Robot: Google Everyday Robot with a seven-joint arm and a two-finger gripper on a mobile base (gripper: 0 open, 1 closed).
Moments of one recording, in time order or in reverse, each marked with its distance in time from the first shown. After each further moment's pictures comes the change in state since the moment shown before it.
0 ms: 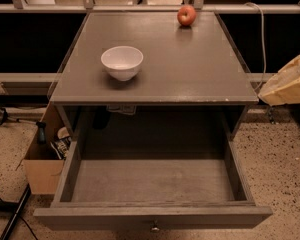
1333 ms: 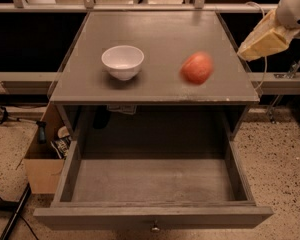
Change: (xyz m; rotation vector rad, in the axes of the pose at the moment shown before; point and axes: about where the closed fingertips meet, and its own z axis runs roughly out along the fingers) arm -0.064 -0.078 0.009 0.018 0.014 -0.095
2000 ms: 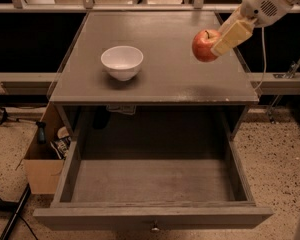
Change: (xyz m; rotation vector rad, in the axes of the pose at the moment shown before) arm -0.026 -0.075 0.065 -0.039 -0.020 0.059
